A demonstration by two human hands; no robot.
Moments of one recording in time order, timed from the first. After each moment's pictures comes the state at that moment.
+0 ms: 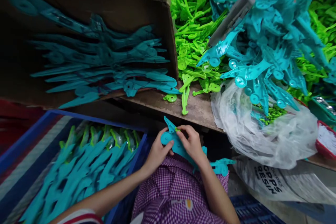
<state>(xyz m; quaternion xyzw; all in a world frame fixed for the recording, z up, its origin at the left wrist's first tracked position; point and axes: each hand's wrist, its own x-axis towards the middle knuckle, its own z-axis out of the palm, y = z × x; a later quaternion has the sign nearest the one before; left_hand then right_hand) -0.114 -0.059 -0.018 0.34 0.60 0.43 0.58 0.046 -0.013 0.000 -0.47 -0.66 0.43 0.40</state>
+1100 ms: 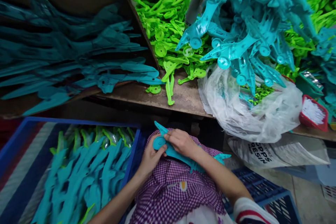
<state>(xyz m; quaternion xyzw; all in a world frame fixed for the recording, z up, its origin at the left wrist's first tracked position) -0.104 -0.104 -0.034 0.35 0.60 0.40 0.60 0.072 -0.045 -0.036 -0.30 -0.86 0.28 0.31</state>
